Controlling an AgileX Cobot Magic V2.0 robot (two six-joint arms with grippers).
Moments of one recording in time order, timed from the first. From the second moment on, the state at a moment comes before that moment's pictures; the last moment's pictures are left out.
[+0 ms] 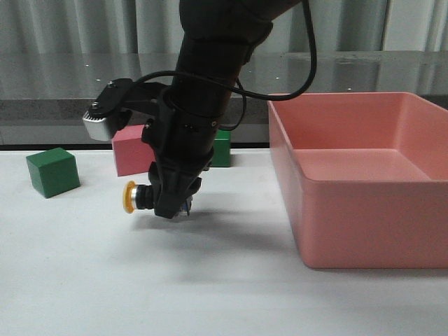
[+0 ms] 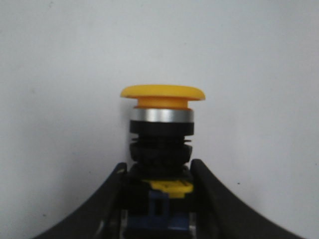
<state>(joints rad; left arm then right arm) -0.10 0.00 0.00 0.12 0.17 -0.01 0.71 2.15 -1.65 0.13 0.69 -0.91</state>
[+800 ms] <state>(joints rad) -0.10 0.00 0.00 0.12 0.17 -0.01 0.71 2.09 -1.65 0.14 0.76 -0.90</state>
